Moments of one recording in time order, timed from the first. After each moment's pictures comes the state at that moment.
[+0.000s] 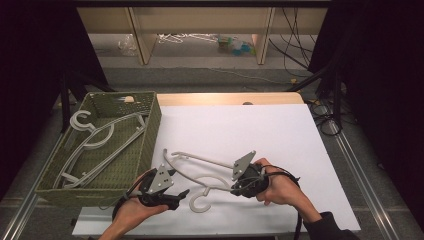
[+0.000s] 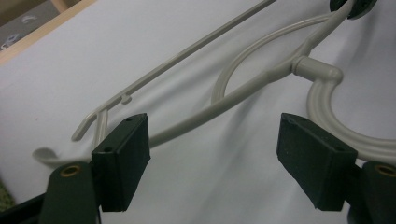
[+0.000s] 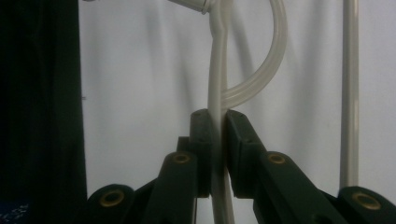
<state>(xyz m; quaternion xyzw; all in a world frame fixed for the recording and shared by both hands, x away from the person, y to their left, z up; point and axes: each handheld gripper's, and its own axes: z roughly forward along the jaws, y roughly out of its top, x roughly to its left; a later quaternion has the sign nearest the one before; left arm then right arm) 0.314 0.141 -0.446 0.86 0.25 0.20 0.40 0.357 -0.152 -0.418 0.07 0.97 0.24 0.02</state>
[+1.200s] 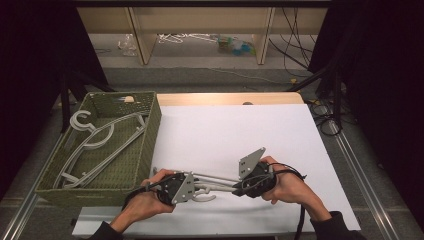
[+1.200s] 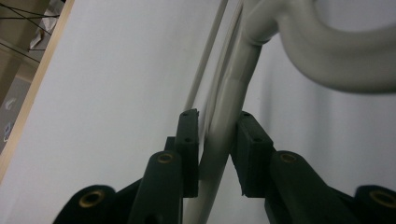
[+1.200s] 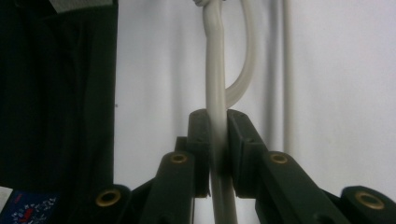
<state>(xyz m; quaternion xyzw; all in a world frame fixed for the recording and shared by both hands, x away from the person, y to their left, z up) 0.320 0.100 -0.428 0.92 0.00 0.23 0.31 0.355 -0.165 -0.400 0.05 0.96 0.29 0.00</state>
